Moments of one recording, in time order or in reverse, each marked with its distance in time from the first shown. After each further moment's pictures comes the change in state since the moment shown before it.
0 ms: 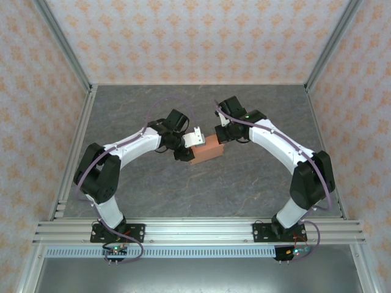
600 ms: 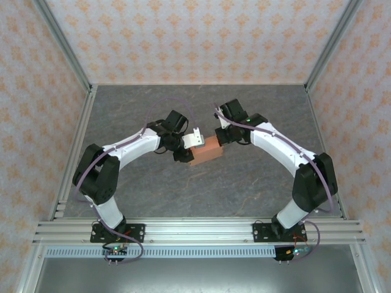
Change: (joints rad) left arm 0.000 -0.015 -0.023 0.001 0.007 0.001; right arm 0.000 -0.027 -0.051 0.051 -0.013 -0.058
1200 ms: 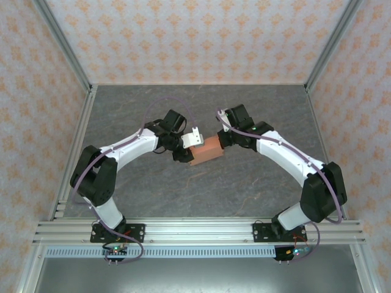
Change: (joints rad) left arm 0.008 -0.024 -0.014 0.012 0.040 0.014; right arm 0.000 -0.112 -0.142 0.143 -0.018 -0.047
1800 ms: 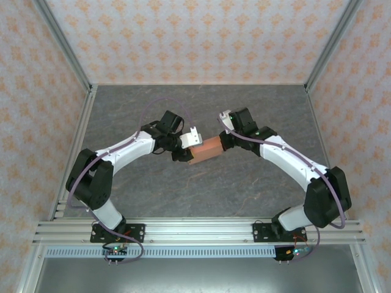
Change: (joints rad) left arm 0.006 -0.045 -0.050 0.066 0.018 0.001; right arm -0.010 -0.050 -0.073 0.082 -0.024 -0.038
